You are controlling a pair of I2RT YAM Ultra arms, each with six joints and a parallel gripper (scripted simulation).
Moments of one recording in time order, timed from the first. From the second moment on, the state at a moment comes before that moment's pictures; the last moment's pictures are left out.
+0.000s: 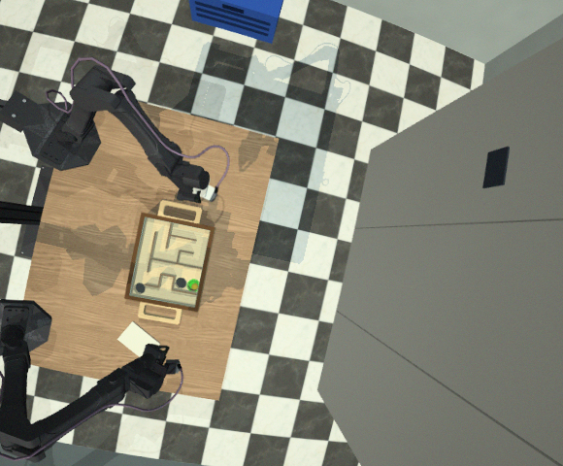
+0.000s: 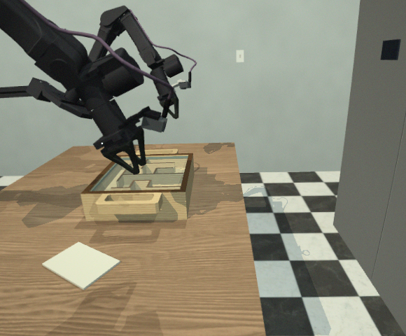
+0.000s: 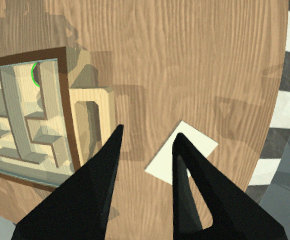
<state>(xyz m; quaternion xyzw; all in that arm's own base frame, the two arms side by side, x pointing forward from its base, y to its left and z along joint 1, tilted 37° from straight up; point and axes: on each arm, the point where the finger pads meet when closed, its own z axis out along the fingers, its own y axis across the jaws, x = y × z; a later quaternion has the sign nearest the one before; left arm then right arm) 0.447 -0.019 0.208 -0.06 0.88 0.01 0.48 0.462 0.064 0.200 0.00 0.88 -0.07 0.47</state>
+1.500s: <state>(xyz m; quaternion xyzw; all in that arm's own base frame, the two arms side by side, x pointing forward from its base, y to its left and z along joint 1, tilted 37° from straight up) 0.381 0.000 0.407 0.00 0.71 0.00 0.71 0.381 0.002 0.409 0.00 0.71 0.00 0.71</state>
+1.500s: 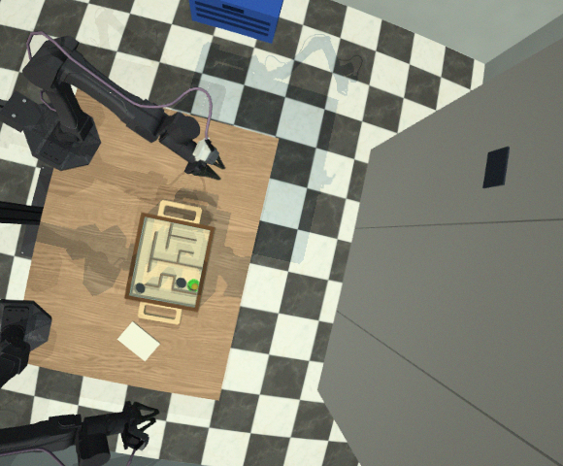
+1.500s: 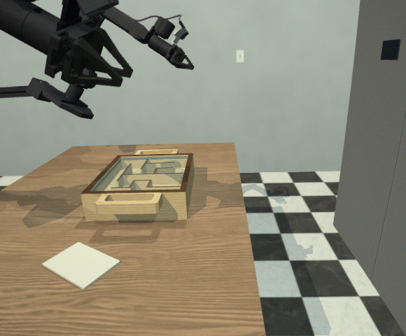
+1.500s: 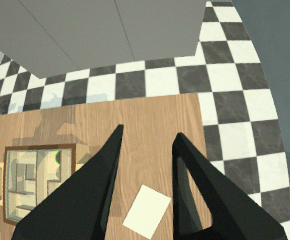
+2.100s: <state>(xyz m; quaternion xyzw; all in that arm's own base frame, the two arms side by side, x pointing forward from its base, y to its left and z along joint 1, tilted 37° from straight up) 0.382 0.001 0.408 0.00 0.71 0.00 0.71 0.381 0.001 0.409 0.00 0.71 0.00 0.71</state>
